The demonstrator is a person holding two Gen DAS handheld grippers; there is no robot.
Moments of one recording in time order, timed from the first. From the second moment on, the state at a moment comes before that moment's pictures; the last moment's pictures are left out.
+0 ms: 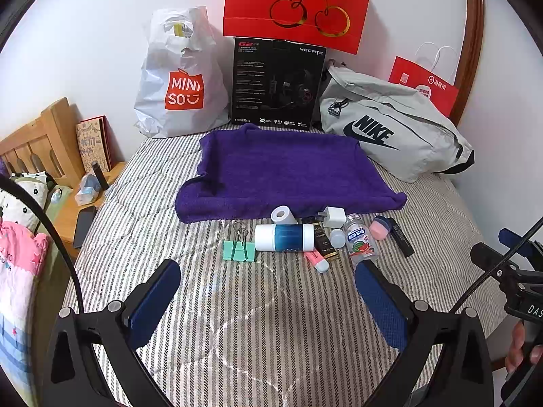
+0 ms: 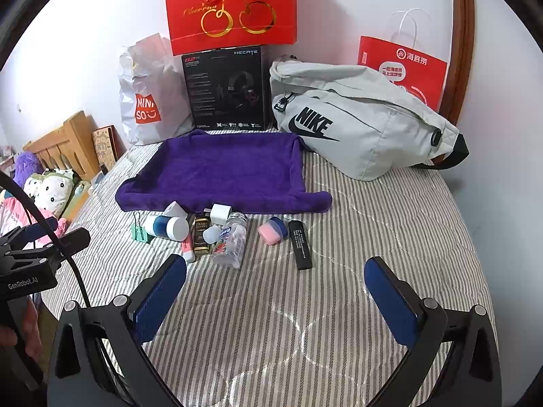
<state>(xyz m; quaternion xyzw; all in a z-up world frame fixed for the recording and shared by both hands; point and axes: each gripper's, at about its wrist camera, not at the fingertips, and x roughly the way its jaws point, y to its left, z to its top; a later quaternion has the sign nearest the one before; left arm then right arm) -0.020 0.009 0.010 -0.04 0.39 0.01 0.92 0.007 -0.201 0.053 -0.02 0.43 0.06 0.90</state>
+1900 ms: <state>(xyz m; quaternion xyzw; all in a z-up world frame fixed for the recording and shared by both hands) 0.073 0.036 -0.118 0.01 0.44 -0.01 0.90 0.122 -0.225 -0.084 -0.03 0.53 0.07 0.84</state>
